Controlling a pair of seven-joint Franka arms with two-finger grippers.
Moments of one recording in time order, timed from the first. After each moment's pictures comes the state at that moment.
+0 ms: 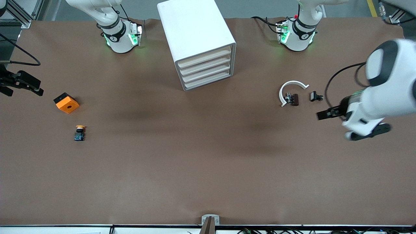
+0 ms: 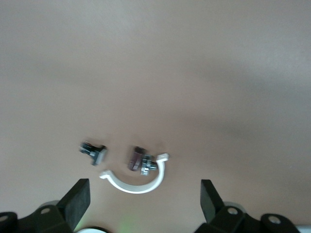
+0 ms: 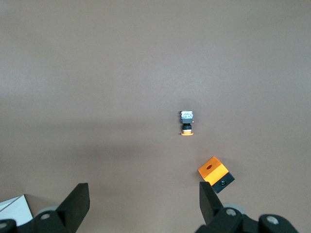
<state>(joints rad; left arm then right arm) -0.08 0.35 -0.11 -1.47 0.00 1.57 -0.49 0.04 0.02 -0.10 -1.53 -0.02 1.59 -0.06</state>
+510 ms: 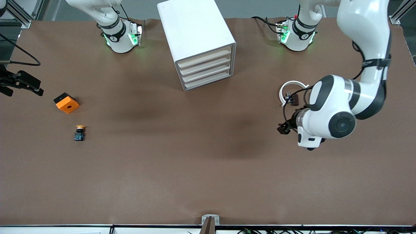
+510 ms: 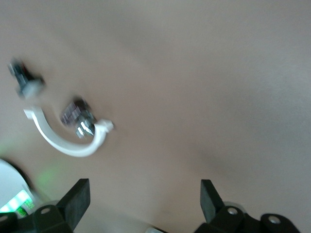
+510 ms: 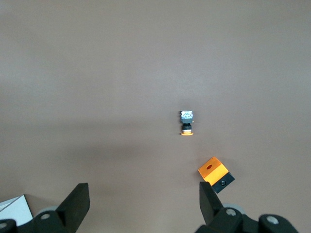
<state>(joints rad) -0.20 0.54 -0.11 -1.46 -0.13 1.62 -1.10 0.04 0.02 -0.10 -1.53 -0.02 1.59 -0.06</state>
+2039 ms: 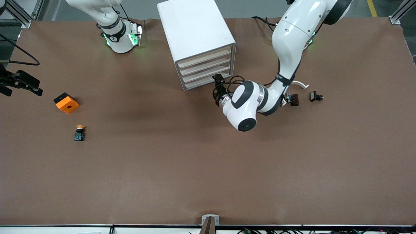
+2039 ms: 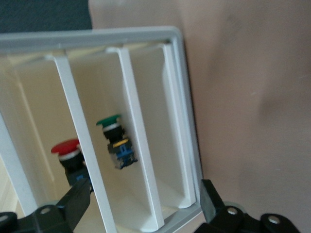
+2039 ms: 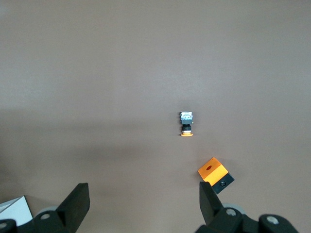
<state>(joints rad) -0.54 0.80 -0.11 -1.46 -0.79 1.60 -2.15 0.04 0.02 -0.10 -1.52 -0.02 1.59 -0.06</state>
